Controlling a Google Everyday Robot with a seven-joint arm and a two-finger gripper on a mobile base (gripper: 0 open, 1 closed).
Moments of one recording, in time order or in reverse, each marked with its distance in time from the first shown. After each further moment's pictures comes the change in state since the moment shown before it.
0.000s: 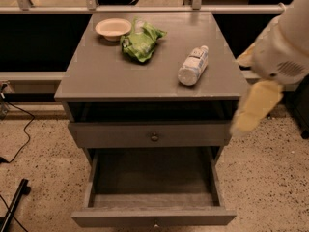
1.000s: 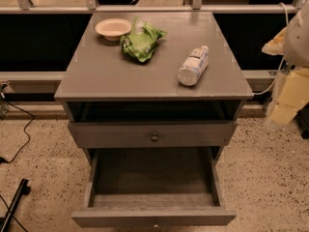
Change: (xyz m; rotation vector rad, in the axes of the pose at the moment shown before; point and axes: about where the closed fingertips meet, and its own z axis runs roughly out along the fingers) arm 0.034 -0.009 -0.039 0.045 0.070 -0.006
